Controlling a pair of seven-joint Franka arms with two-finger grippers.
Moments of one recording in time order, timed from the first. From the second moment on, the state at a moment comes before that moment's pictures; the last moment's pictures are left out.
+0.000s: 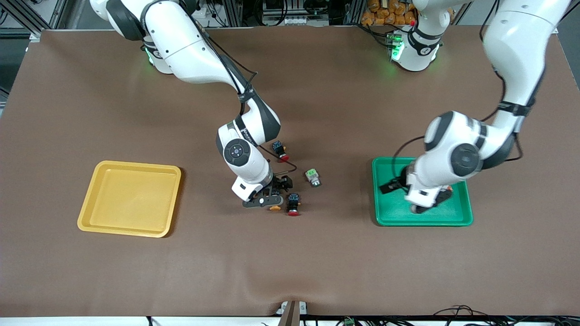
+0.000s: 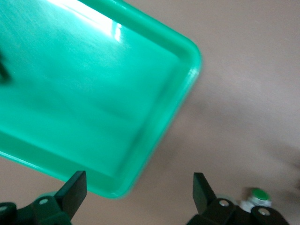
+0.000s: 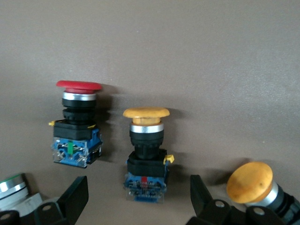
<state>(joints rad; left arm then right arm) 0.19 0.55 -0.61 -1.75 0.20 2.14 -0.96 0.69 0.86 -0.09 -1.43 0.30 2.42 0.36</state>
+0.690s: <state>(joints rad) 0.05 0.66 -0.61 -1.65 0.19 2.15 -1.15 0.69 0.91 -0.09 -1.38 0.30 2.44 0.35</state>
